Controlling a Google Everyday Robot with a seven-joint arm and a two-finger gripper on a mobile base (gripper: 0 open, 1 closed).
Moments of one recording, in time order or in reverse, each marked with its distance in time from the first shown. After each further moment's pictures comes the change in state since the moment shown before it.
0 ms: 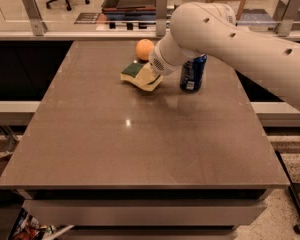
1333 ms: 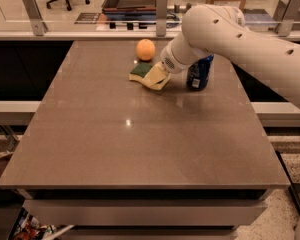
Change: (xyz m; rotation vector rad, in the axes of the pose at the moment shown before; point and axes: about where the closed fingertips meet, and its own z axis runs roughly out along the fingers) arm 0.026 -0.042 0.008 0.034 0.025 0.044
